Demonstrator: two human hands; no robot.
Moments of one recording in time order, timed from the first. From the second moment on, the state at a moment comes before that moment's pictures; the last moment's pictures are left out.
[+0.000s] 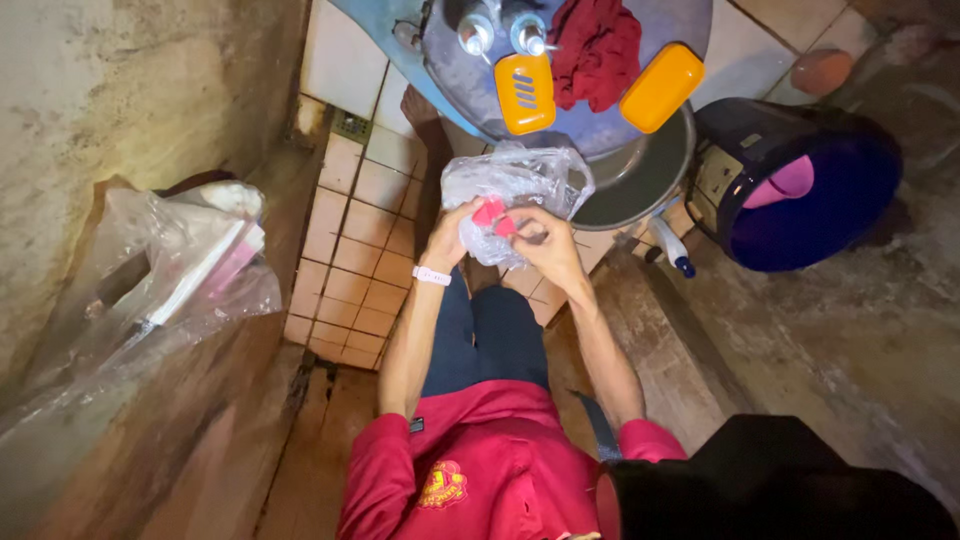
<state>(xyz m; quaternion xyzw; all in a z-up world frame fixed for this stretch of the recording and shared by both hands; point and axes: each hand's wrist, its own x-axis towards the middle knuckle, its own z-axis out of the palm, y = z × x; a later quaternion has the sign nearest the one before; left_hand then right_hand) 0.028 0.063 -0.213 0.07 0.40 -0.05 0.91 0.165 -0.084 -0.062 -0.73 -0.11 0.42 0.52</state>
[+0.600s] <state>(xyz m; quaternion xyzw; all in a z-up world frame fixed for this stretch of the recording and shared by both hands) 0.056 0.079 -0.188 0.12 0.45 0.03 0.88 0.170 -0.031 -0.059 -0.80 -0.24 0.33 0.44</state>
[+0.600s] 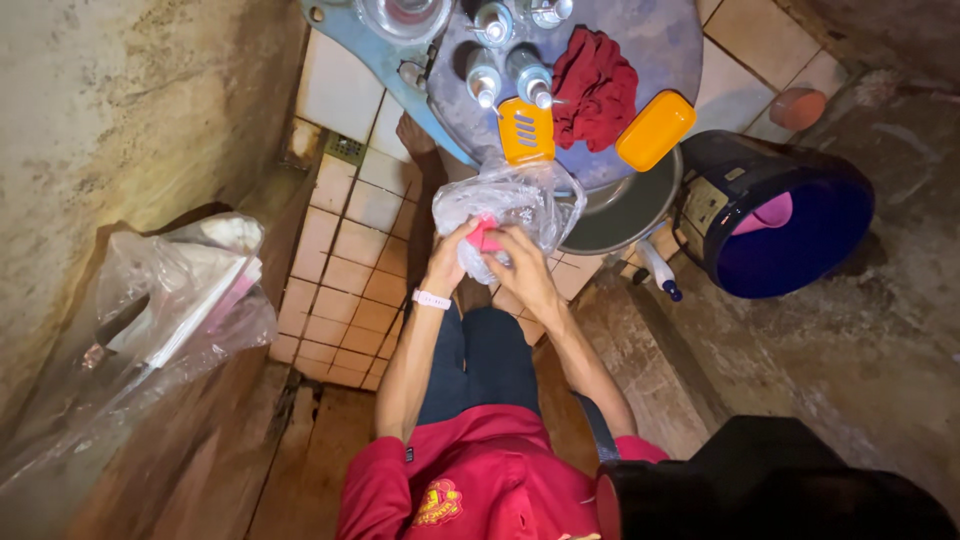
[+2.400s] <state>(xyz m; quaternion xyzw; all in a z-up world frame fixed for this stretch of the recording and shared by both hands) 0.043 0.077 -0.173 0.19 0.51 0.04 0.84 0.149 -0.032 -0.075 -0.80 -0.42 0.27 0.33</state>
